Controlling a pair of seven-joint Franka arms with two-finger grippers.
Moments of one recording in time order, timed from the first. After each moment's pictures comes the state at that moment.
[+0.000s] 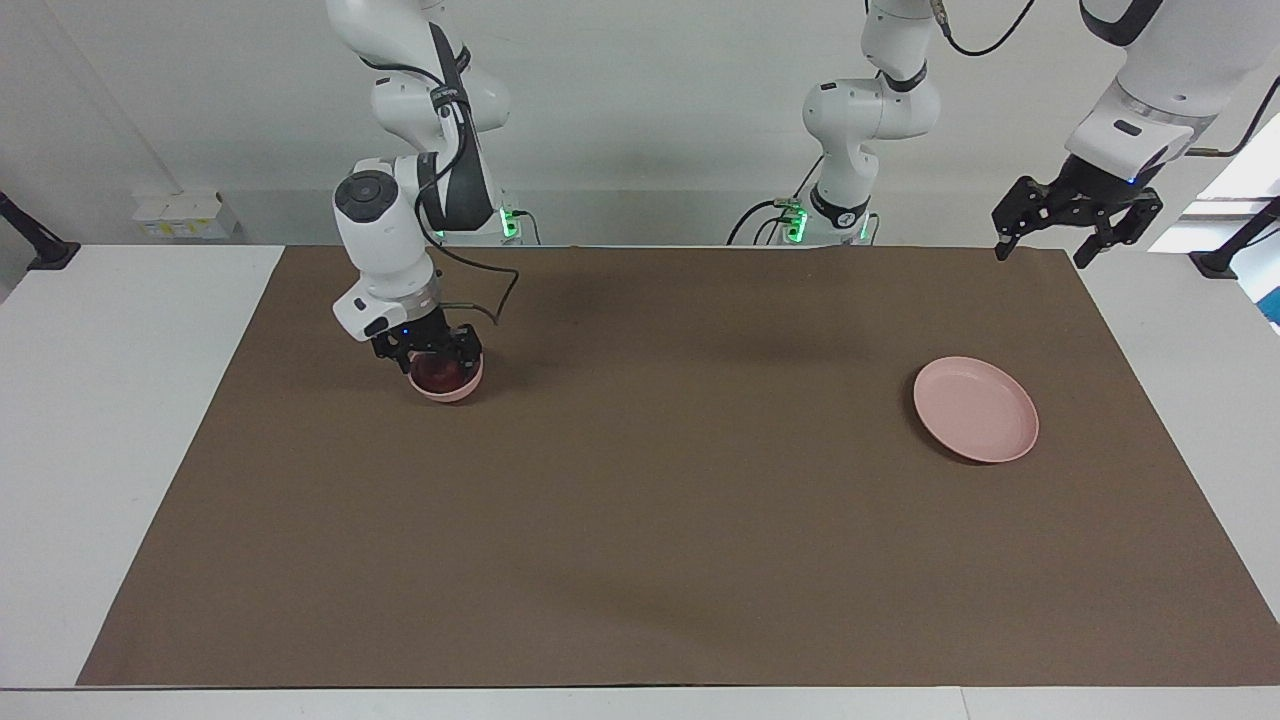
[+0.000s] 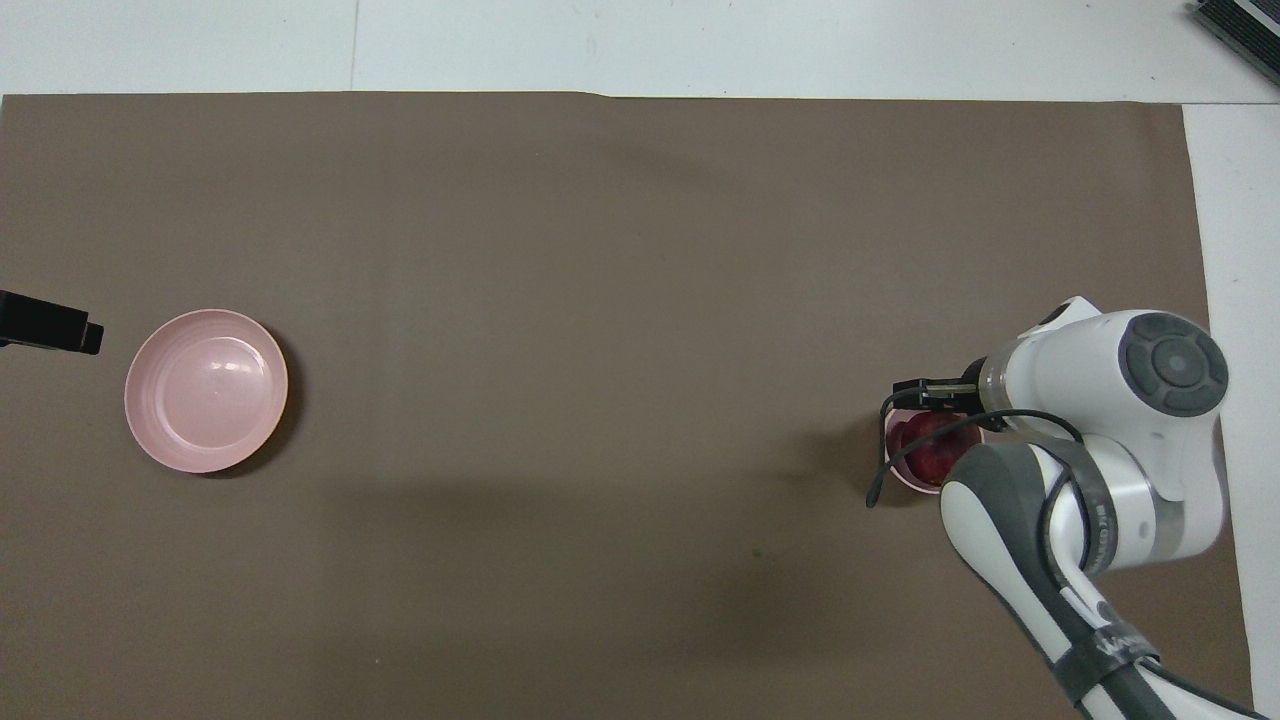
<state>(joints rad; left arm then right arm) -0.03 -0.03 0.02 -1.52 -0.02 1.52 0.17 0.07 -0.01 0.02 -2.21 -0.03 2.22 0.18</state>
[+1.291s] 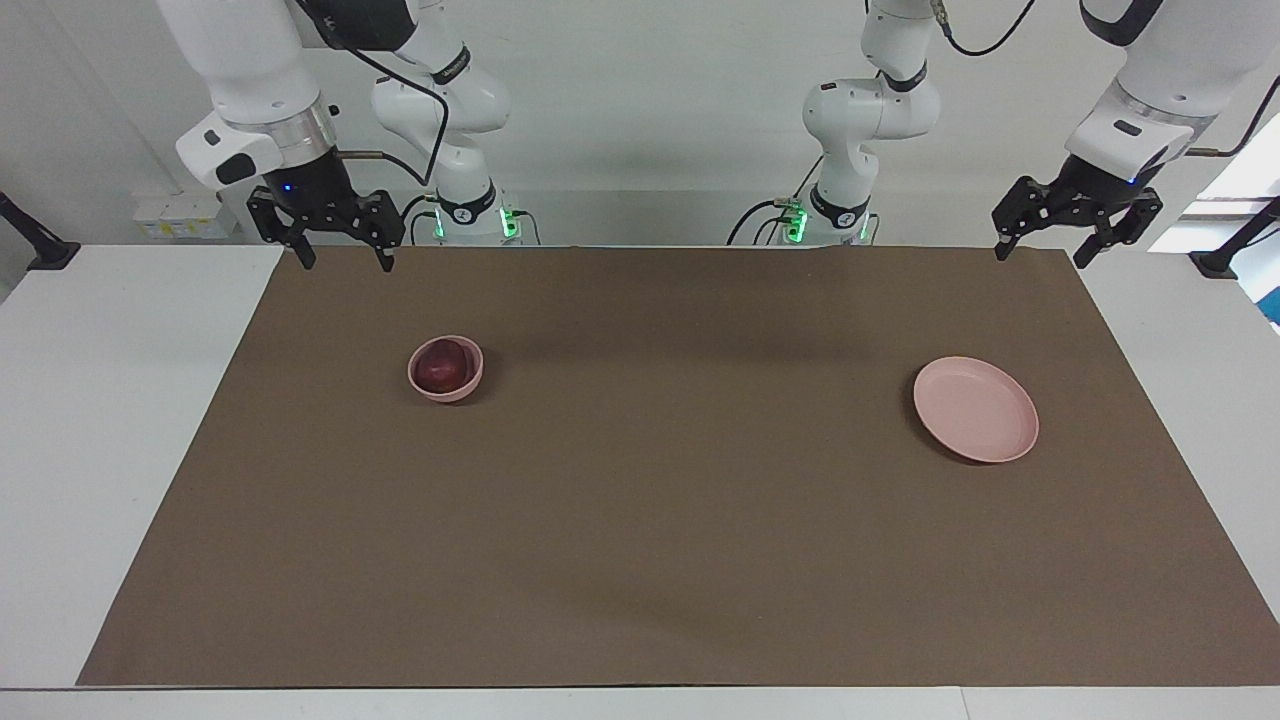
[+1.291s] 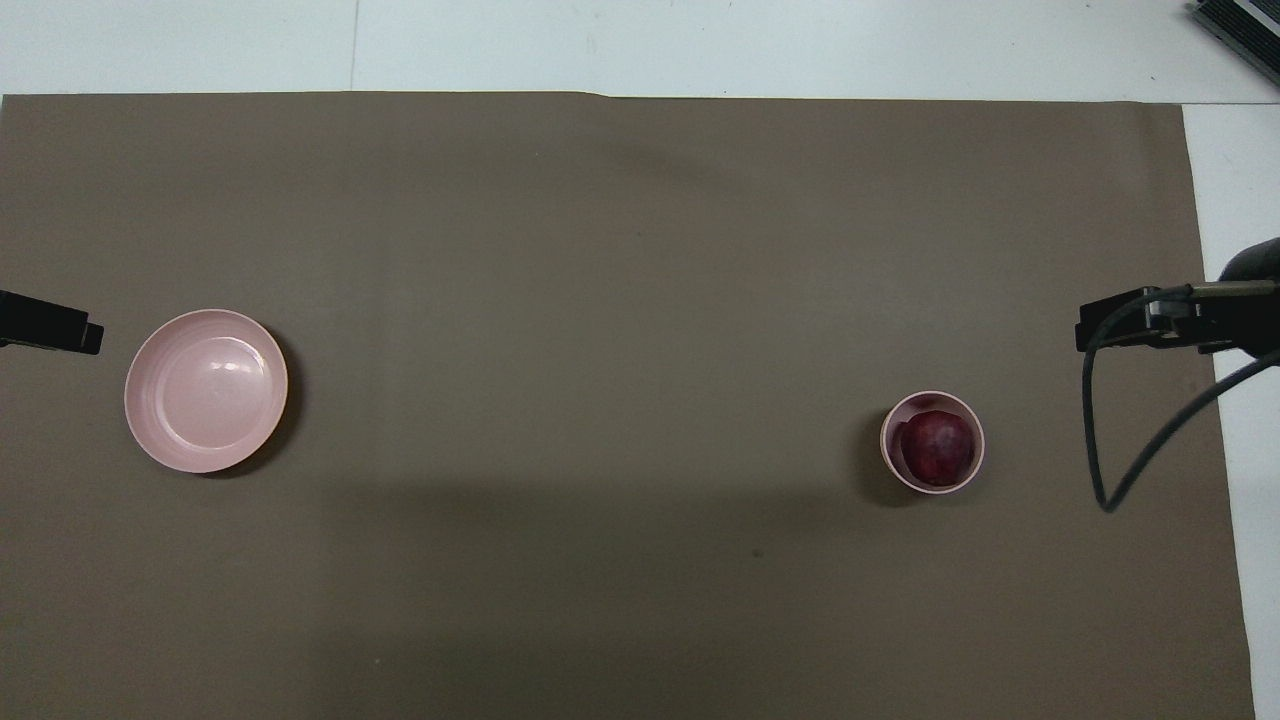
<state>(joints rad) -0.03 -0.03 0.02 -1.52 -0.02 1.52 0.17 0.03 -0.03 0.01 -1.55 -0.02 1.53 0.08</state>
